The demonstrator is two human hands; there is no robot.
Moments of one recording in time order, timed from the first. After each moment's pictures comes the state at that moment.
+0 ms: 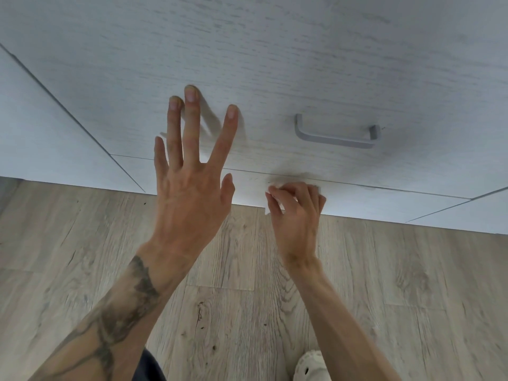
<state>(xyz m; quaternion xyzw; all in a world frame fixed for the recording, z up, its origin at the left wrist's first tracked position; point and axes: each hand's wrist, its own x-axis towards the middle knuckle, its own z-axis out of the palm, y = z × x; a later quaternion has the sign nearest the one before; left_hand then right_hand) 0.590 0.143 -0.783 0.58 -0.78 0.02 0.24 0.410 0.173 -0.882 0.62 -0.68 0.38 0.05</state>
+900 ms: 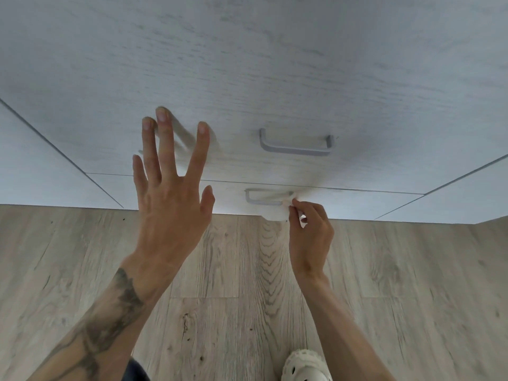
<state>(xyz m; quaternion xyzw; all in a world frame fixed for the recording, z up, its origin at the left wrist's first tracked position) 0.584 0.142 -0.786 0.58 -0.78 0.03 0.24 0.366 0.206 -0.870 0.44 -0.78 0.43 -0.08</state>
